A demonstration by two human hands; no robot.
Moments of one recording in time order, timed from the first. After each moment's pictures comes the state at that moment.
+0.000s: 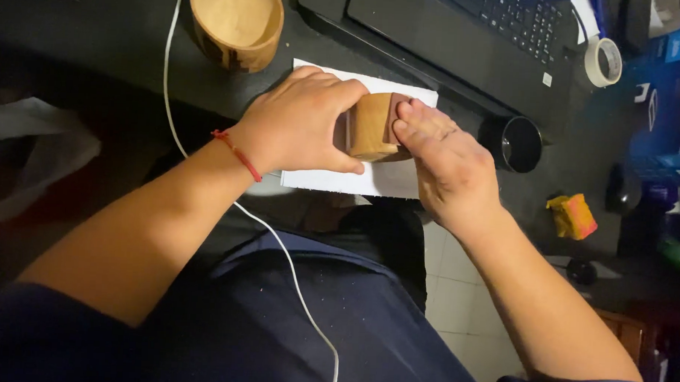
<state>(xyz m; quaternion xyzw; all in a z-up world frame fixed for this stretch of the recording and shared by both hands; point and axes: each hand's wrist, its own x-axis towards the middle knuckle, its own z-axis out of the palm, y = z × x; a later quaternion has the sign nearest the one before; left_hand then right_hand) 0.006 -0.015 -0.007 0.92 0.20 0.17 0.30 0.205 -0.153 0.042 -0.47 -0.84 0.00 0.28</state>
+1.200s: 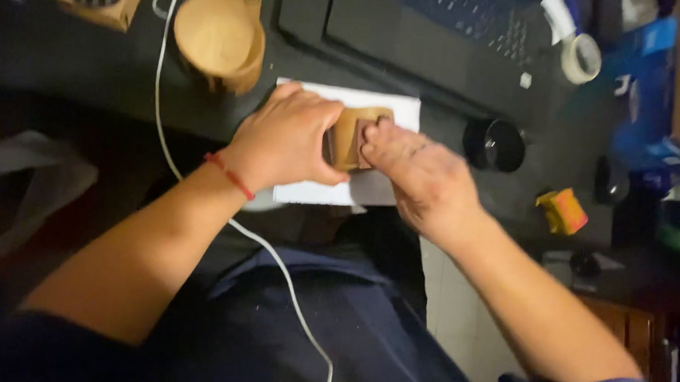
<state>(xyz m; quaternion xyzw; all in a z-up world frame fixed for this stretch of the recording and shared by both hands) 0.009 -0.016 -0.002 0.92 0.21 0.15 0.29 0.186 -0.156 0.061 -0.45 -0.86 0.00 0.25</state>
